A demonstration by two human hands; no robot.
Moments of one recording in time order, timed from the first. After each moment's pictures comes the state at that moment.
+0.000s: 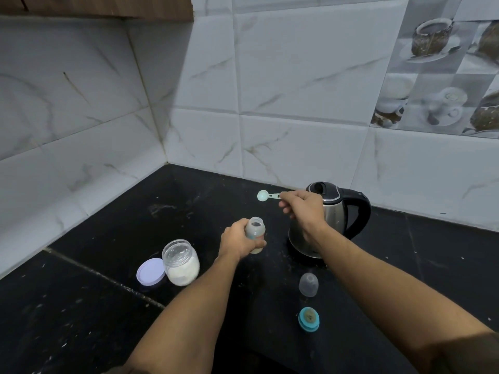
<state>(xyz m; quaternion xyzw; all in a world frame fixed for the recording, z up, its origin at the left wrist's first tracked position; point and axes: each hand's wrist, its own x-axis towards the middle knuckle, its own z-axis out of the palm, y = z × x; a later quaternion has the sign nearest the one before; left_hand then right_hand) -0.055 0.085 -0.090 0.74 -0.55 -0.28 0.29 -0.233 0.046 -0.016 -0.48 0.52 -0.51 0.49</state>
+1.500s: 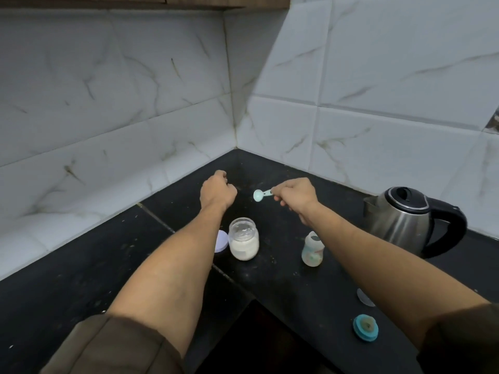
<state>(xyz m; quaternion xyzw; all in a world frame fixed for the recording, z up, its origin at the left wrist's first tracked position) 0.115 0.131 -0.005 0.84 -0.41 -0.08 0.34 -0.082 0.066 0.001 -0.65 0.52 -0.31 0.47</state>
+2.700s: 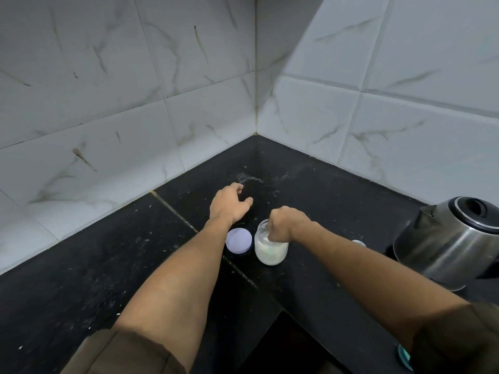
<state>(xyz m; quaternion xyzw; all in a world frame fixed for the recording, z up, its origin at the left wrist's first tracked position) 0.190 0.131 -0.073 0.83 -0.45 -0.14 0.29 0.024 0.078 -0.058 -0.91 0.38 0.15 0.09</state>
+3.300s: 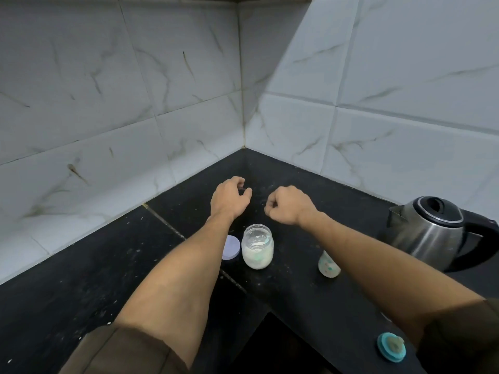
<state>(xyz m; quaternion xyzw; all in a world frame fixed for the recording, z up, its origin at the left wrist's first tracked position) 0.151 0.121 -0.032 0.80 -0.48 -0.08 0.35 -0.020 0.066 -0.003 -0.89 0.42 -0.07 0.16</state>
